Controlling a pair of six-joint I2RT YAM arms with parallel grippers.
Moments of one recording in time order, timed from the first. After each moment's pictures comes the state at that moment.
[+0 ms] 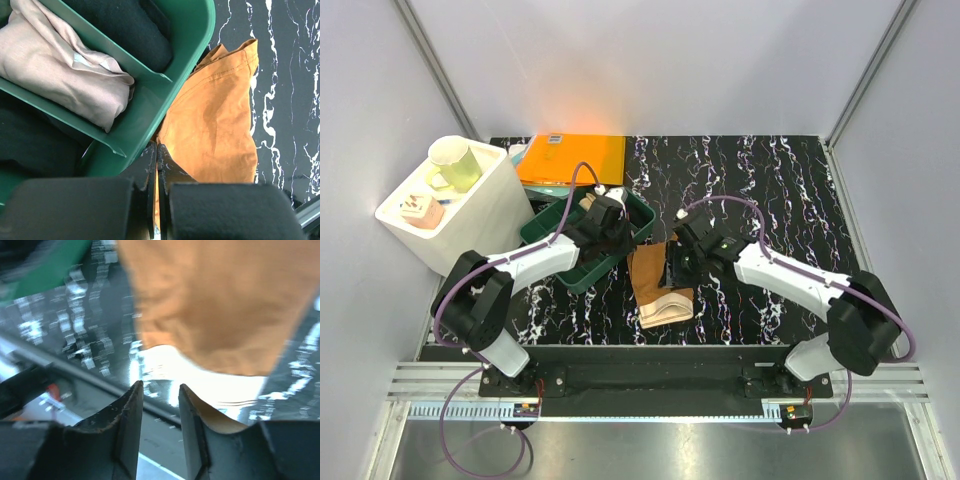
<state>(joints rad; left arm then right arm) -0.61 1.59 0.96 -0.13 0.03 -0.59 0.79 1.45 1.02 -0.53 -0.16 0.79</state>
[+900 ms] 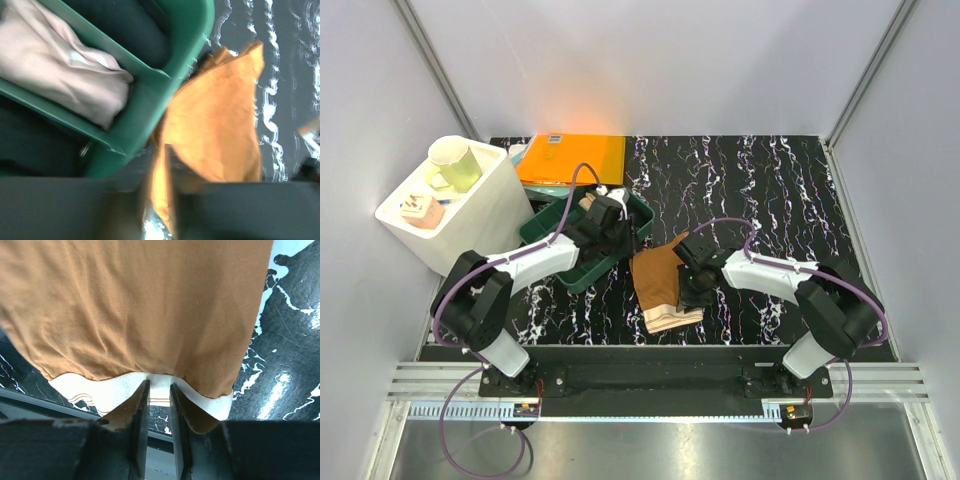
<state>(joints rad) -0.61 1.59 0.96 -0.14 0.04 -0.57 0.76 1.58 0.86 -0.52 -0.11 0.78</state>
